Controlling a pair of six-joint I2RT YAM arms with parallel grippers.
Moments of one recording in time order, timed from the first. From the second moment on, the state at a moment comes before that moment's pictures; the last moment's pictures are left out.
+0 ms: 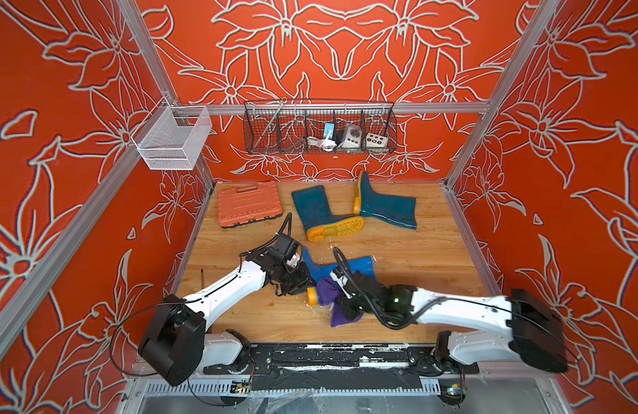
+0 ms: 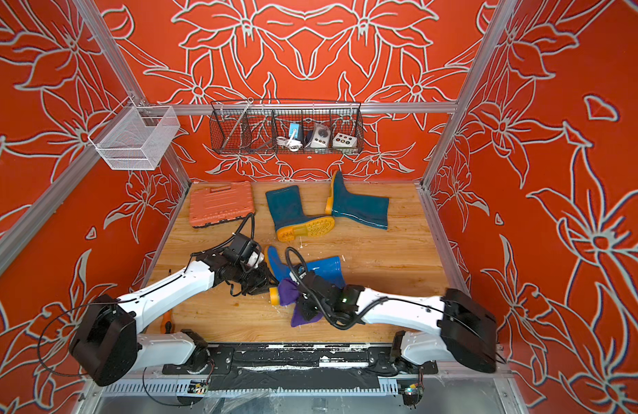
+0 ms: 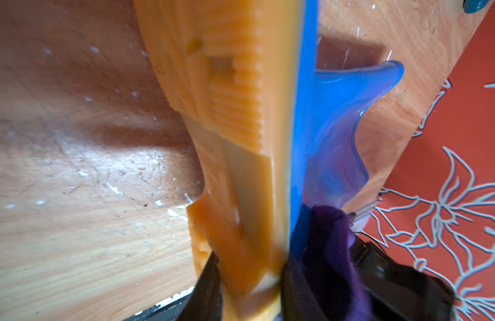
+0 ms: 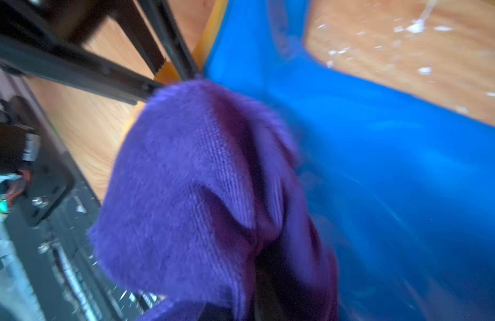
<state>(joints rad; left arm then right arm) -0.46 1.32 0.79 -0.64 0.51 -0.94 1.17 1.42 0.75 -0.25 0.10 0.40</state>
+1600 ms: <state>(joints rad) -0.50 1.30 0.65 -0.49 0.51 -0.62 0.85 1.66 1.02 -0.19 -0.29 0.44</state>
